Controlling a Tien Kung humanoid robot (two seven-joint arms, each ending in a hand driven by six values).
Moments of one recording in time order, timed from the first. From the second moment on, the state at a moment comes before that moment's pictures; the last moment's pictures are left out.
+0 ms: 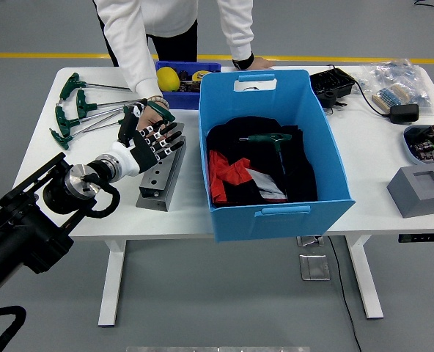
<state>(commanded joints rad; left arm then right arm) -0.66 0.16 -0.90 -0.92 0.02 0.21 0.21 0.16 -0.20 0.86 0.18 -1.08 -0.08 -0.19</state>
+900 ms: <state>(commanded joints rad) -0.73 0.12 -0.86 -0.81 0.01 0.19 0.17 0.17 -0.20 0.84 0.18 -1.07 -0.08 -0.19</state>
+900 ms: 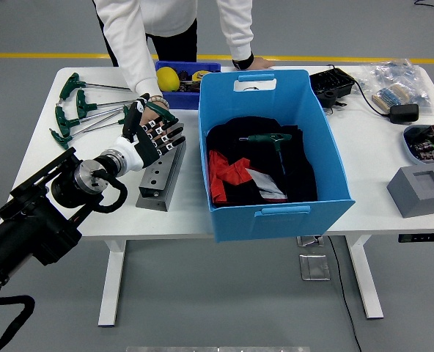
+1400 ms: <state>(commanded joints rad) -0.74 0.11 -0.86 -0.80 -0.05 0.21 0.13 0.18 -0.20 0.83 0.18 -1.06 -0.08 -0.18</state>
